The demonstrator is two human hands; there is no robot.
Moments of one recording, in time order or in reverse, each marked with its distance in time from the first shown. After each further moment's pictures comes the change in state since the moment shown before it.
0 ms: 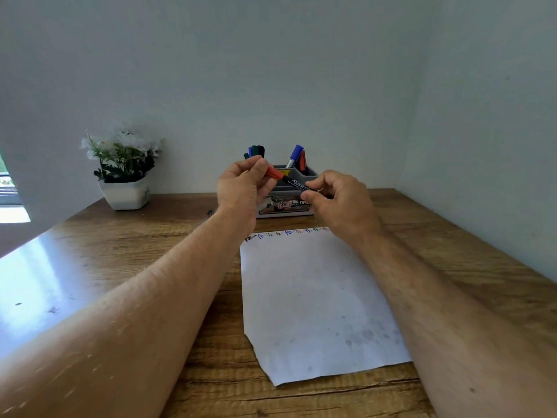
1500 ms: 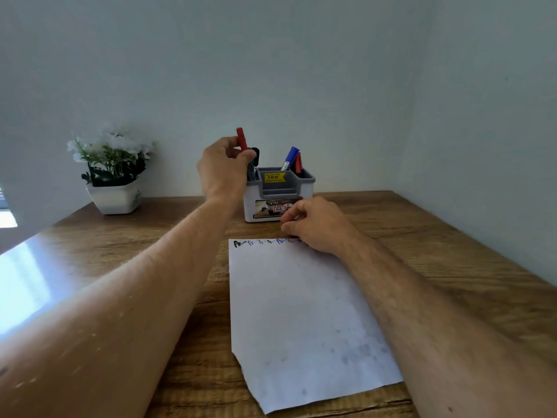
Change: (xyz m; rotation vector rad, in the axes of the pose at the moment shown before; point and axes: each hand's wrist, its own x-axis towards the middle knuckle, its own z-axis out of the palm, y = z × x) left_hand 0.050 0.013 0.000 0.778 0.144 0.469; right_hand 0.002 -0.007 0.020 -0.205 -0.378 0.216
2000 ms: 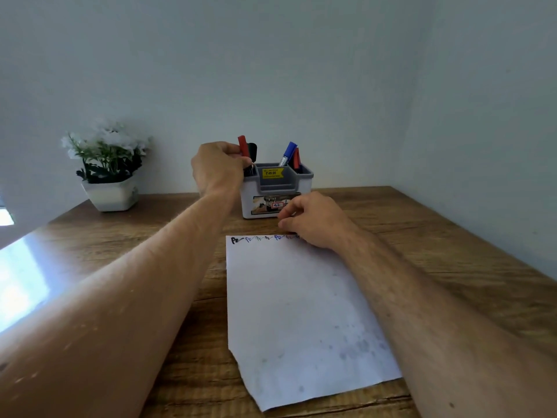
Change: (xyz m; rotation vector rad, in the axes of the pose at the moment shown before) left_hand 0.003 0.000 -0.002 0.154 0.020 -0.128; right_hand 0.001 -0.002 -0.001 -0.024 -0.001 -0.007
